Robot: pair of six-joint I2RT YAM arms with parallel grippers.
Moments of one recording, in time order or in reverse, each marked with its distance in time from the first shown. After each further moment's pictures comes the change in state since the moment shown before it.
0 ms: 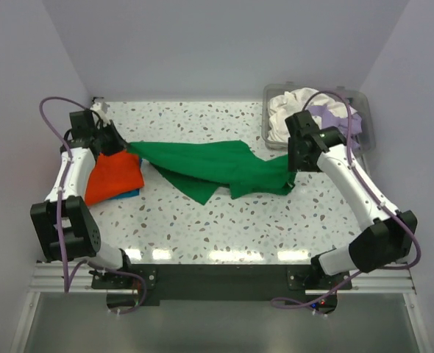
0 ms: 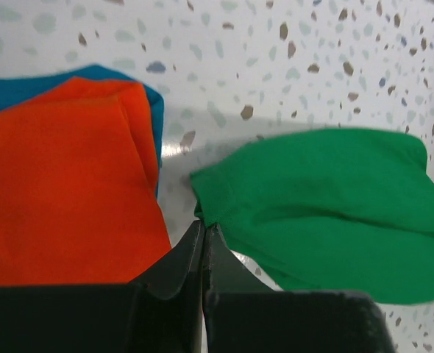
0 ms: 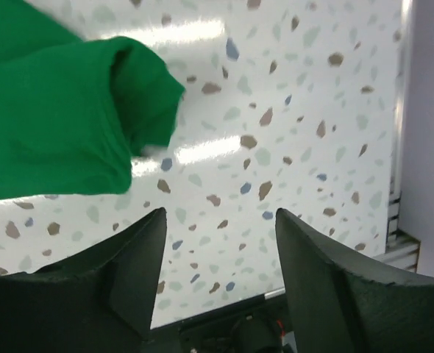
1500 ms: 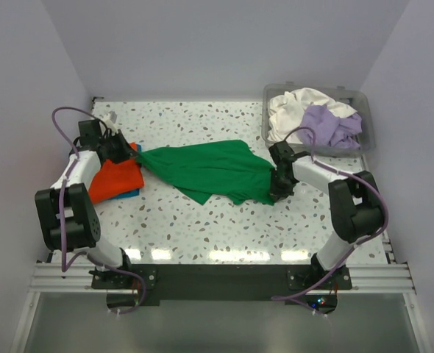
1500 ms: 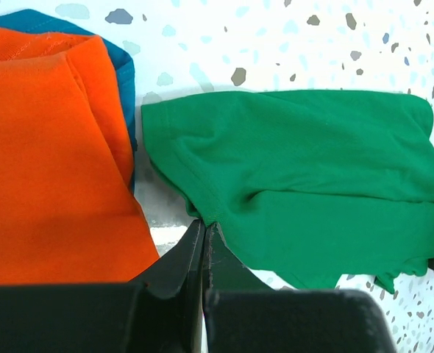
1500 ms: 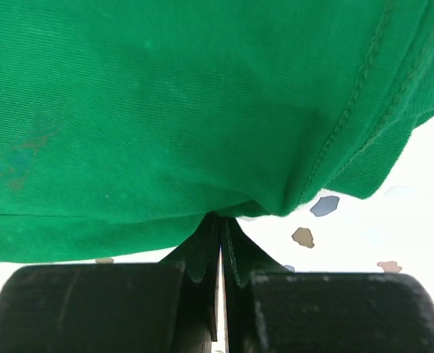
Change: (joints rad) left arm 0.003 0.080 -0.161 0.124 0.137 0.001; right arm -0.016 0.271 -0.460 0.478 -0.433 0.125
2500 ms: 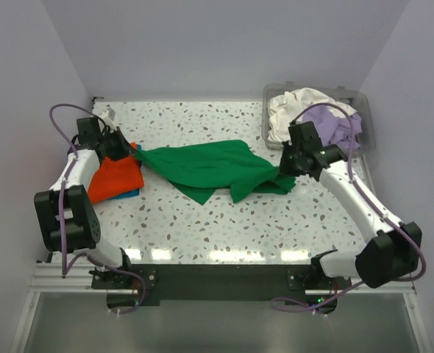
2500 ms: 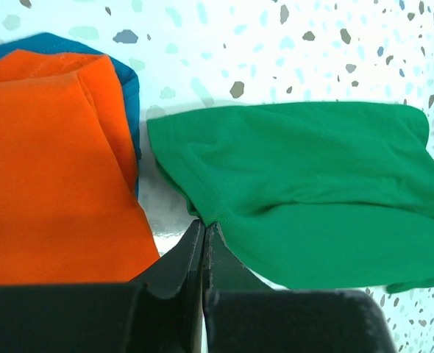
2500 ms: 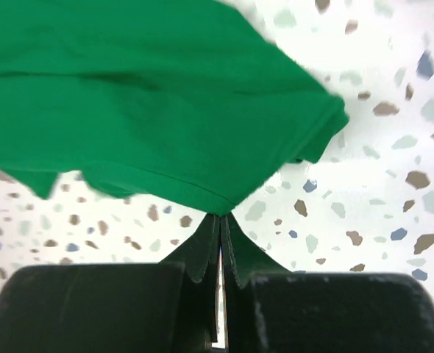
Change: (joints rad) left arm 0.000 0.003 0.026 -0.011 -0.013 0.000; right arm 0.000 -0.343 0.140 -0.107 0.033 -0.011
